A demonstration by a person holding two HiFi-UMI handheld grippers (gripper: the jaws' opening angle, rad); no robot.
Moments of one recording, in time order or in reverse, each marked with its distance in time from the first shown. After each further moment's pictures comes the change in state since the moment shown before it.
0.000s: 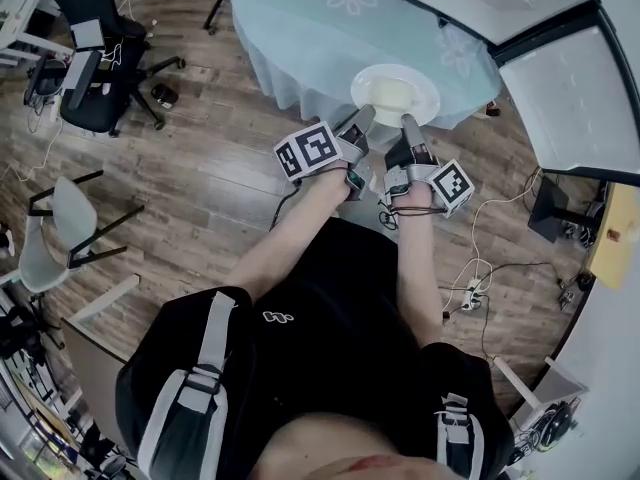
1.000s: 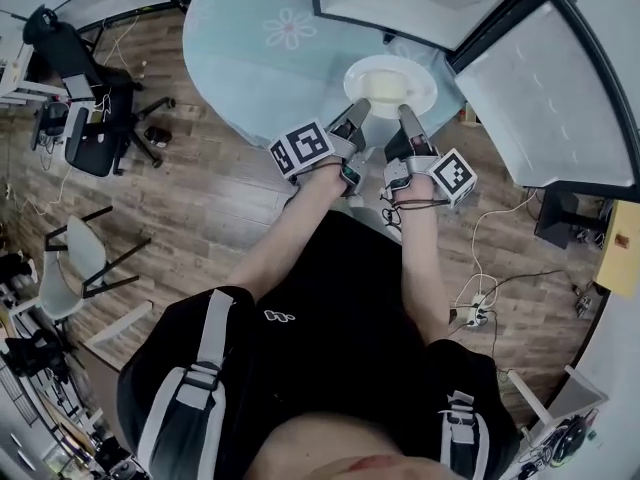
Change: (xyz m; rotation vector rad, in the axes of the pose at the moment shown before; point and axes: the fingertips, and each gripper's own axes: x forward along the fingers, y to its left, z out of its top) left arm 0.170 -0.045 -0.026 0.068 0.038 -0.028; right arm 0.033 -0.018 0.172 0.018 -0.031 0.067
